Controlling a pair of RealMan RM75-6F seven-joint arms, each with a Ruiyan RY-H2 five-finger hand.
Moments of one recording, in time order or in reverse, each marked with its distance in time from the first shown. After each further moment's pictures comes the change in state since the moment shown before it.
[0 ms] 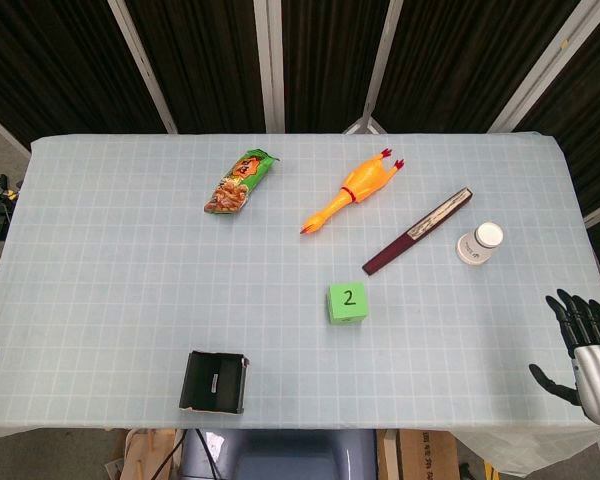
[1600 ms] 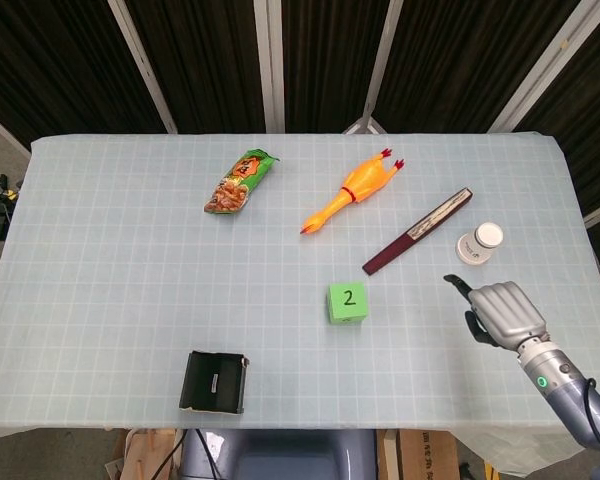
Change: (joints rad) left arm 0.003 0.013 -0.003 -0.003 -0.010 0.001 -0.024; right arm 0.483 0.269 0.153 -0.389 0.430 -0.823 -0.408
